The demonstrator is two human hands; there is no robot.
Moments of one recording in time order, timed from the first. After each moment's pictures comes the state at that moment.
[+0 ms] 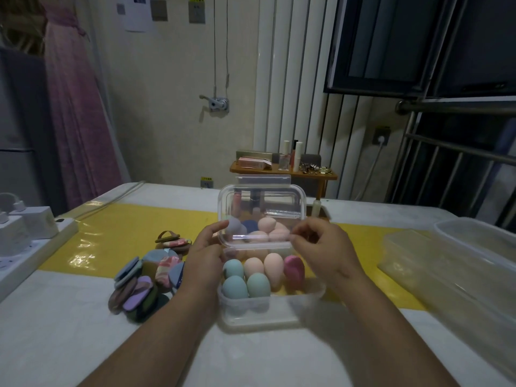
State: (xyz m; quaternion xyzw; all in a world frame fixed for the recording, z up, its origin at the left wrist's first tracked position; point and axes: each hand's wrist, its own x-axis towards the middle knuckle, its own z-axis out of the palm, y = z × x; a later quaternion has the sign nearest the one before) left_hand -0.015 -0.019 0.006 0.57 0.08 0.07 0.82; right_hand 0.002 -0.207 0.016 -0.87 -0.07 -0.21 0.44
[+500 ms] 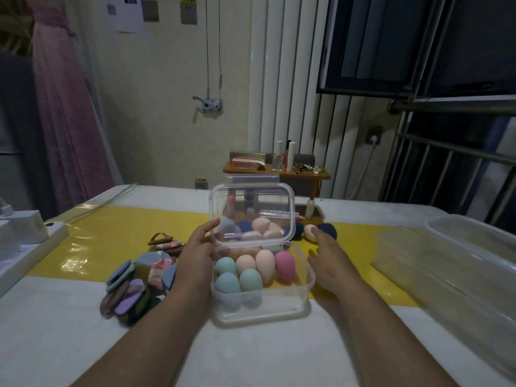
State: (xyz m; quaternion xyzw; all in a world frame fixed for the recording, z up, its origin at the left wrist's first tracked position) left_hand -0.010 -0.017 0.004 0.57 0.08 0.06 0.82; right_hand 0.043 -0.247 -0.034 -0.94 0.06 -0.08 0.32
